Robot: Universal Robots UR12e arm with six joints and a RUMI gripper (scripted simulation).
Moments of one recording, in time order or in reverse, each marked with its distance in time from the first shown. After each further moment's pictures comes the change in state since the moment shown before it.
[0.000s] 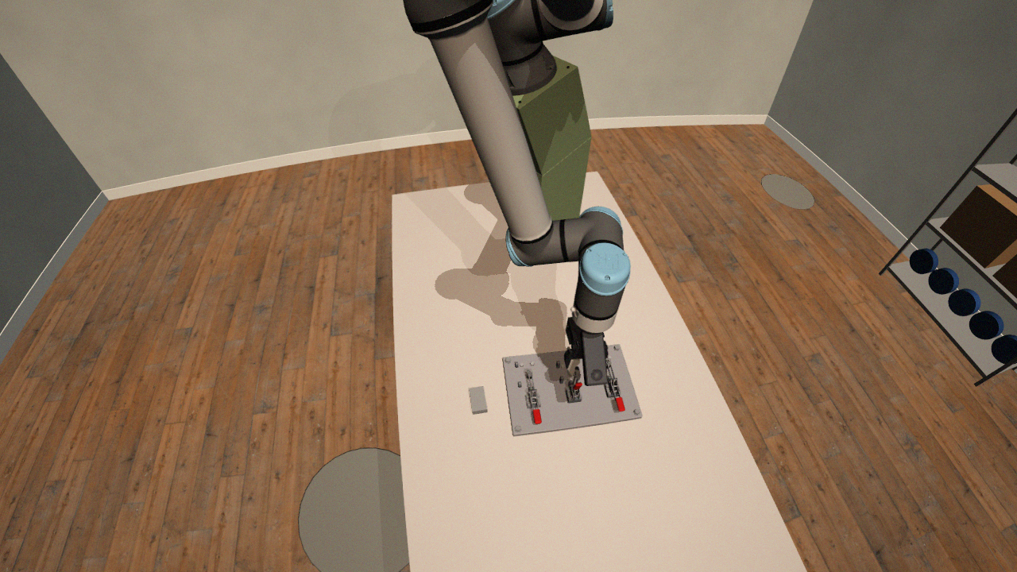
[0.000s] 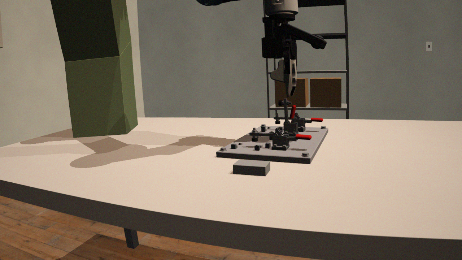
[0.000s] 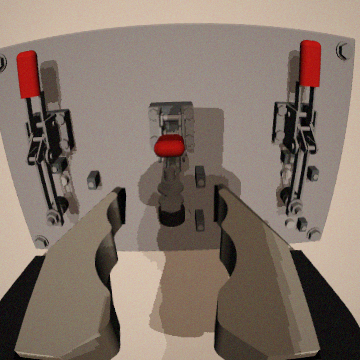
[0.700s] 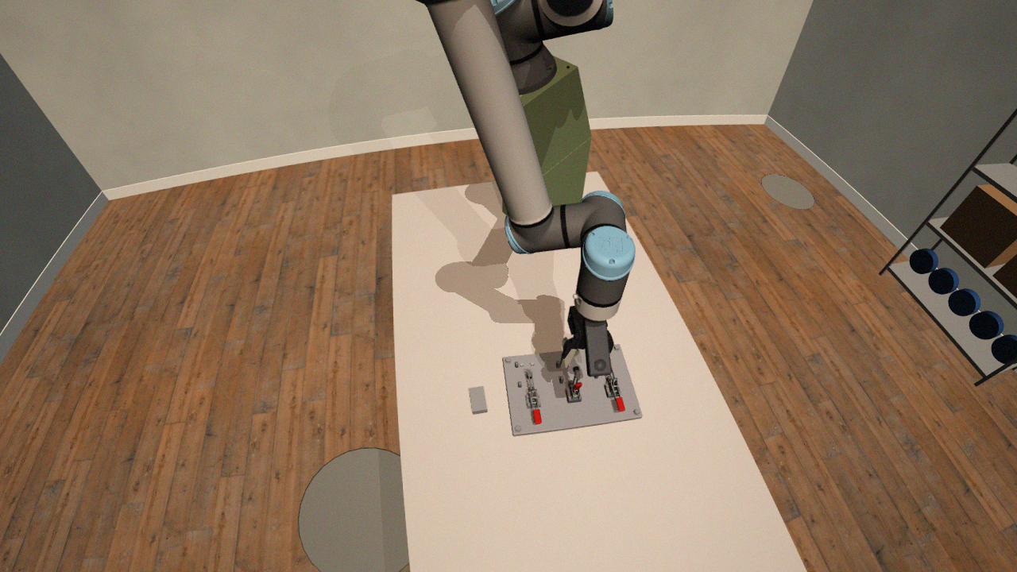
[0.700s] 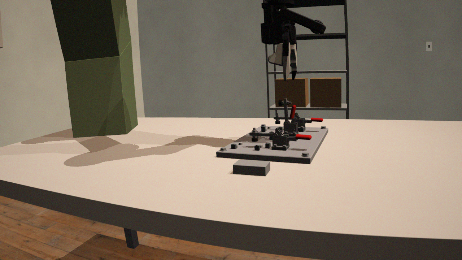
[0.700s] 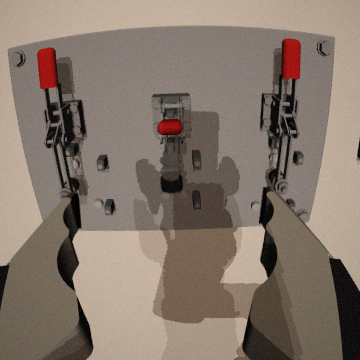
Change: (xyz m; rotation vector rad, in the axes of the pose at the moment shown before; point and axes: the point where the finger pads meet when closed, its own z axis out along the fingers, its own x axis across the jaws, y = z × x) arm 0.000 0.000 -0.040 0.002 0.001 0.000
